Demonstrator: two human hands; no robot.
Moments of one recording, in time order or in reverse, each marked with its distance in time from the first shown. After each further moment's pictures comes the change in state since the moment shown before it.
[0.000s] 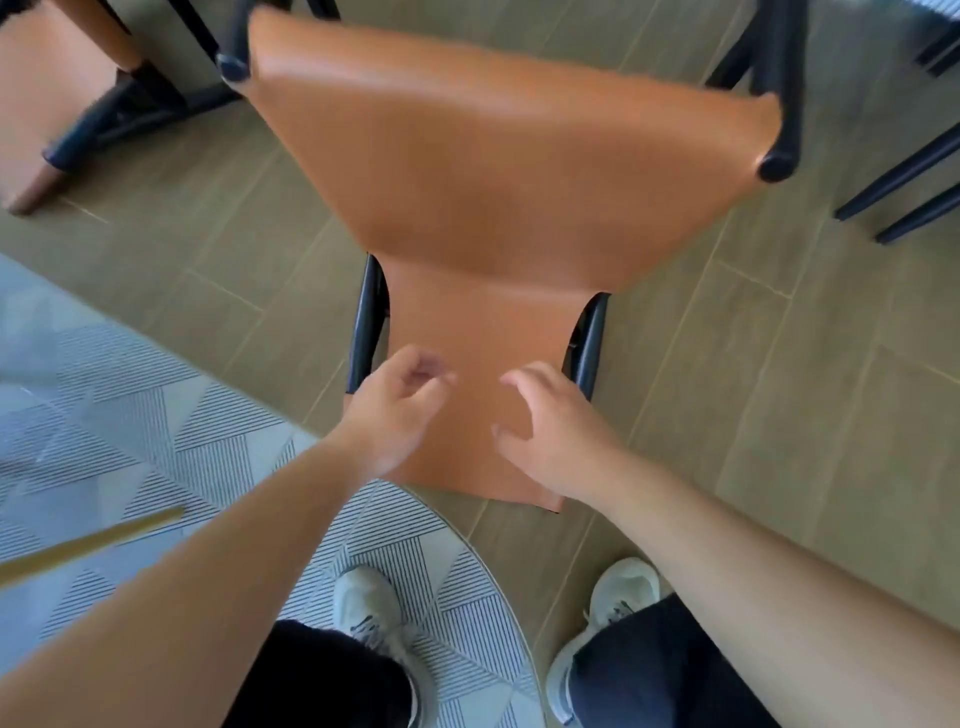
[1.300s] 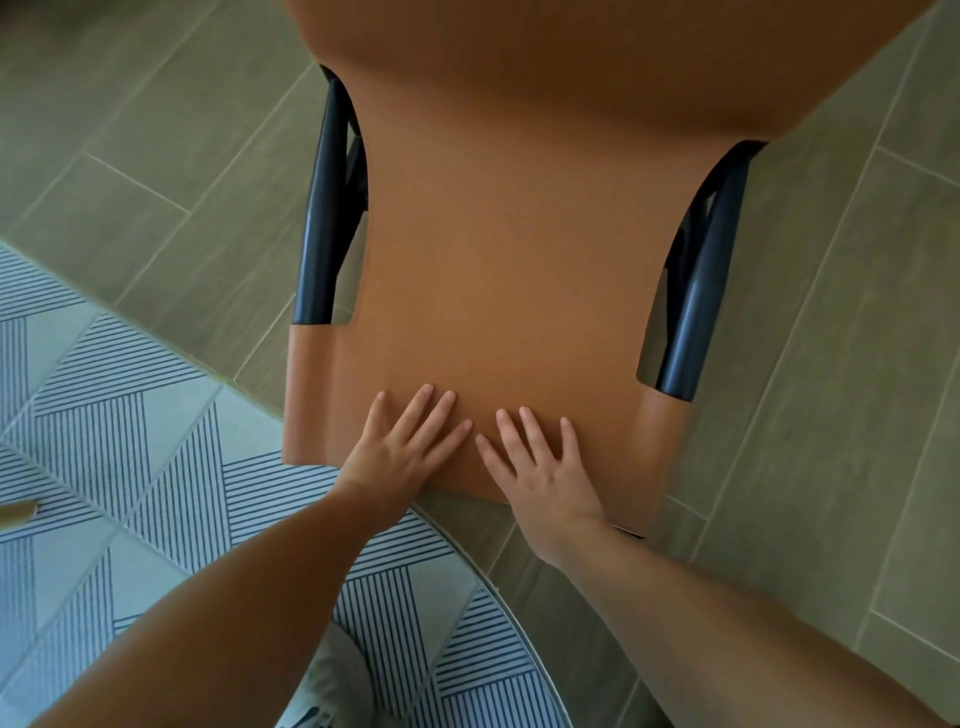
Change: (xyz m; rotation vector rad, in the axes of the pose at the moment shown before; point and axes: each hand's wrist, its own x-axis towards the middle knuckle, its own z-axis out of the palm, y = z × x) left_hand 0.120 -0.366 0.095 1.644 -0.234 0.544; right_hand 0.074 0.193 0.328 -0.830 -0.227 -0.161
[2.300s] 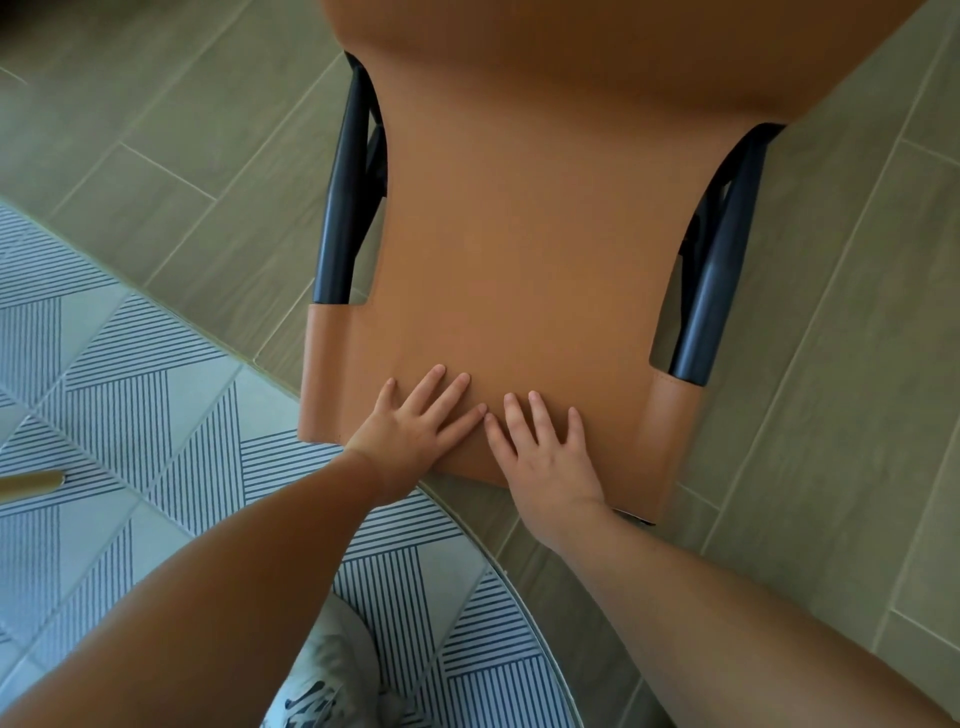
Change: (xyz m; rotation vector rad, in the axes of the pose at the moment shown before) left_hand -0.003 -0.004 -0.022 -0.026 -0.075 0.038; right_hand -0.001 -0.011 -0.009 0.037 0.038 0.029
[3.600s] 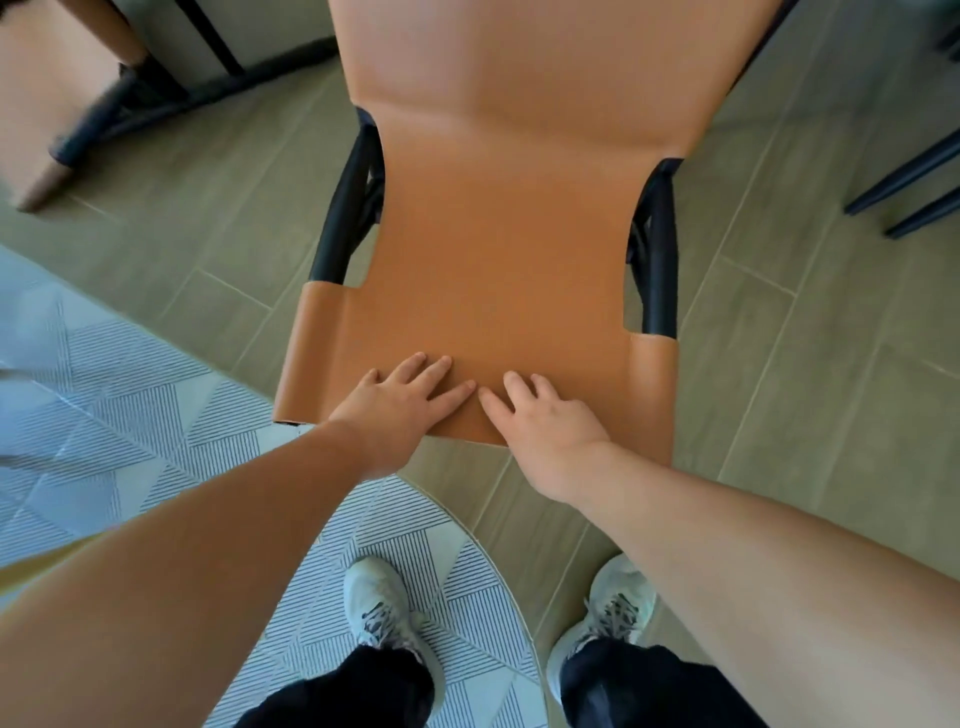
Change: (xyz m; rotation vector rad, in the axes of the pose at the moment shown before) left_hand -0.112 -0.099 -0.353 -0.216 -0.150 0.013; right_hand -0.114 0.086 -0.371 0.124 -0.149 0.000
